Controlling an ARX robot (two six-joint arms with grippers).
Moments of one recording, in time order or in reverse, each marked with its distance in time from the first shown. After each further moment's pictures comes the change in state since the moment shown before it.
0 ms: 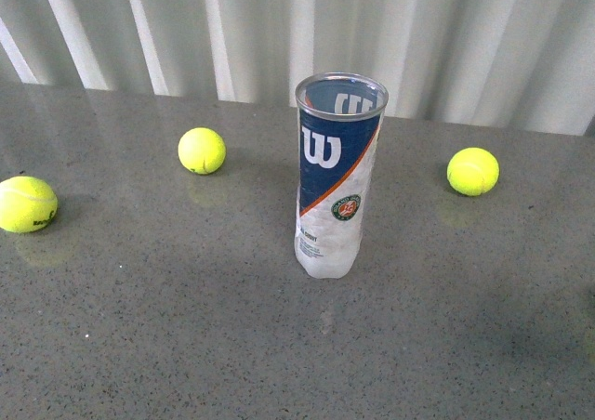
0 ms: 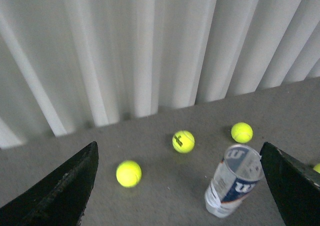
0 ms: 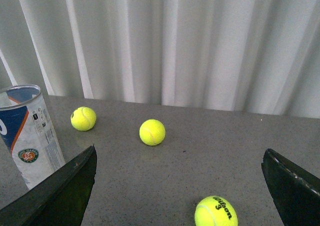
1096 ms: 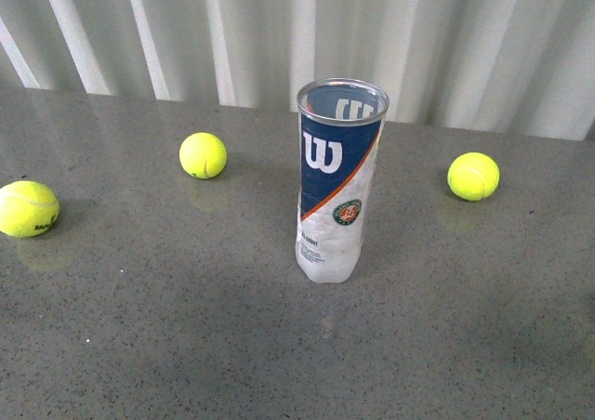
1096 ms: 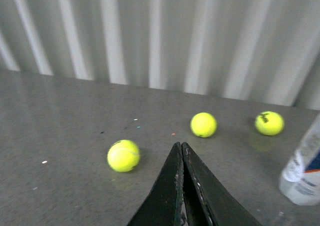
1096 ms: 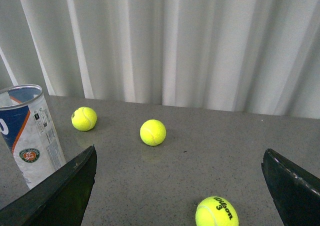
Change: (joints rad) left arm -0.121 -0.800 -0.918 0.312 -0.617 -0.082; right arm 0.000 0.000 0.000 0.000 0.000 0.000
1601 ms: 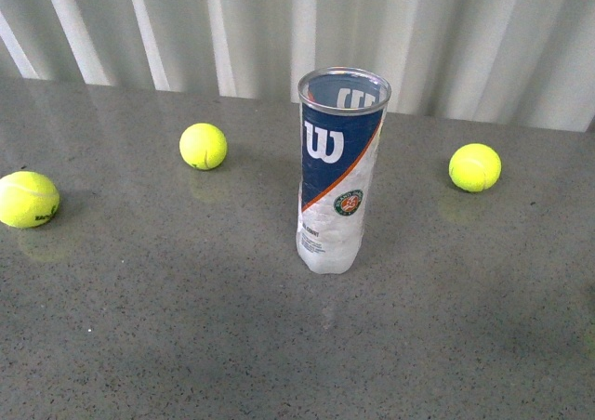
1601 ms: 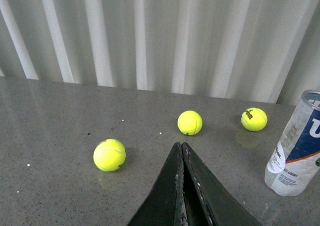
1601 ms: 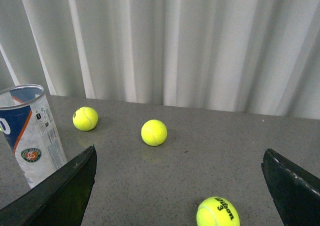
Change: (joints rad) left arm -0.049 -0.139 -0.057 -0.057 -0.018 0.001; right arm 0.000 0.000 0.000 0.000 0.000 0.000
